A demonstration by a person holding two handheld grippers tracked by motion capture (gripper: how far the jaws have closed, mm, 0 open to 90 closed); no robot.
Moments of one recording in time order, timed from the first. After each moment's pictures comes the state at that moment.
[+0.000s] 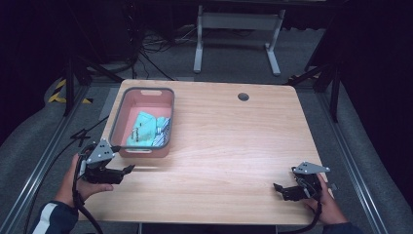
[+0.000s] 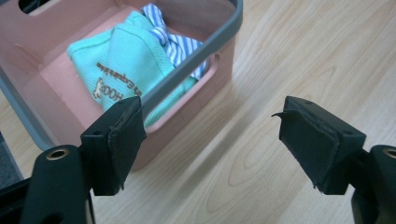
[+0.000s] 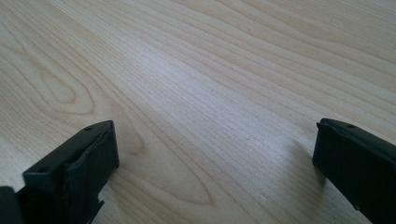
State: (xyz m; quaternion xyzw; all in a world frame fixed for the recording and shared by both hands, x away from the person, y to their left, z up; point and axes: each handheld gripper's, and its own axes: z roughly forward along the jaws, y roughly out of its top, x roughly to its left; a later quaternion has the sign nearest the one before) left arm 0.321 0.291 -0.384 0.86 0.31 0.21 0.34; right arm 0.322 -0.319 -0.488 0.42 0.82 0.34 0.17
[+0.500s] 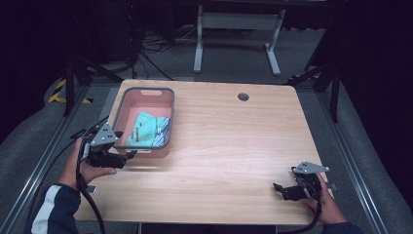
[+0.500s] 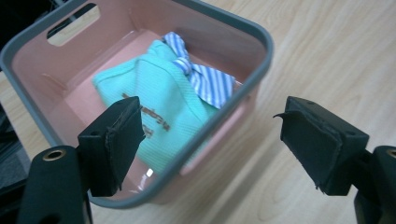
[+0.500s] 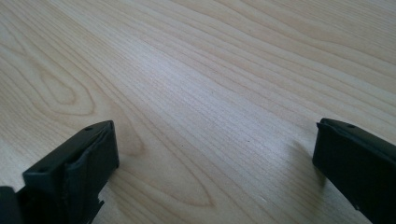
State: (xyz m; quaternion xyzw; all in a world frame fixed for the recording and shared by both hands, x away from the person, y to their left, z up) left arm 0.359 0.286 -0.363 0.86 0.30 0.22 0.34; right arm 0.323 -0.319 -0.488 0.42 0.82 0.35 0.17
